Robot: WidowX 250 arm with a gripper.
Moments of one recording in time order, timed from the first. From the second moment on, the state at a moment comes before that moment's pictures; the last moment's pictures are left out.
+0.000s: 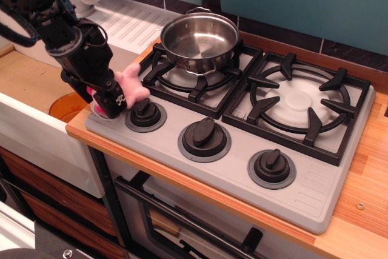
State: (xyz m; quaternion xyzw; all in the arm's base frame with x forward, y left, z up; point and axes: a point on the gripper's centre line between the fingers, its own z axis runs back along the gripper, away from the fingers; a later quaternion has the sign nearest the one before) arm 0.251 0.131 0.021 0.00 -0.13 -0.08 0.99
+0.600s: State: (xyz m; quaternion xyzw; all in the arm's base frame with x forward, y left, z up) arm 0.265 0.134 0.054 0.02 -0.06 -0.08 1.00
